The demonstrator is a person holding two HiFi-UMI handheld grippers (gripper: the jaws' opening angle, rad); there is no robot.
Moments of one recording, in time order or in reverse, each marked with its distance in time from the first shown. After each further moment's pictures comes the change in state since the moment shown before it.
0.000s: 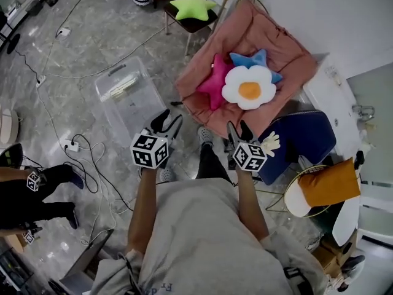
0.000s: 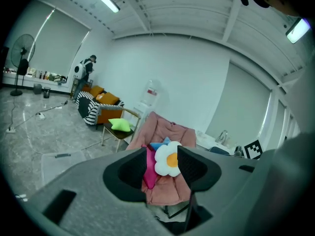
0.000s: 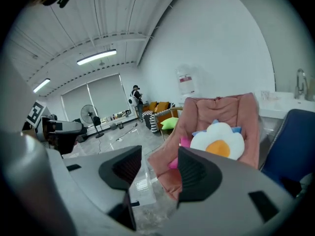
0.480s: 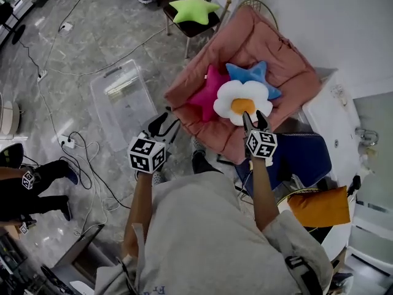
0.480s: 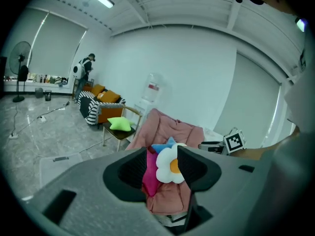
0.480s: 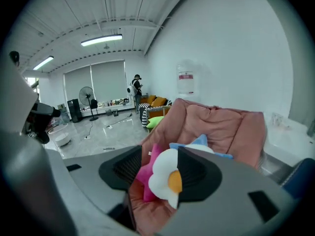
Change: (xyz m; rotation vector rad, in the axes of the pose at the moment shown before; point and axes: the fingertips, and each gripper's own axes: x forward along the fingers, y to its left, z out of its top) left arm 0.113 -0.018 0.033 0.018 0.054 0.071; right arm 0.111 -0.178 0.082 -0.210 0.068 -0.023
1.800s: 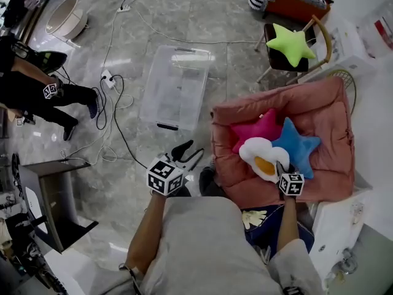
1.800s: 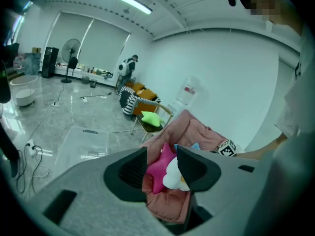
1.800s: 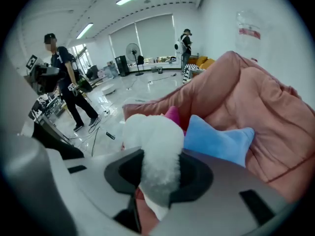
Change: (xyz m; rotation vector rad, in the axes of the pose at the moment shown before) left arm 0.012 0.015 -0.048 -0.305 -0.061 0.363; right arm 0.162 -0.068 -0.077 -0.422 0.467 0.492
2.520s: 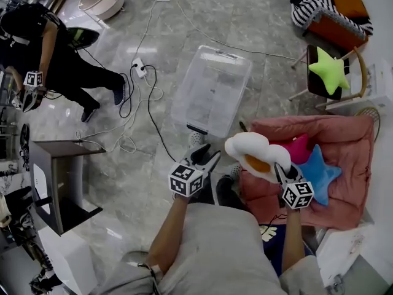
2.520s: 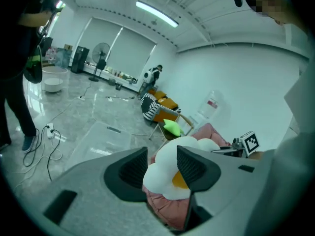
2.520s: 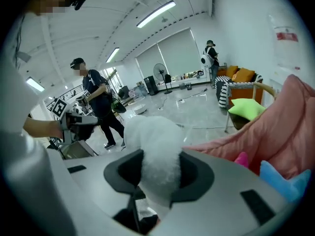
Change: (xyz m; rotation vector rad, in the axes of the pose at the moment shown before) left arm -0.050 0.112 -0.014 -0.198 -0.123 0.179; right arm 0.016 0.213 0.173 -0.061 -0.197 0.365
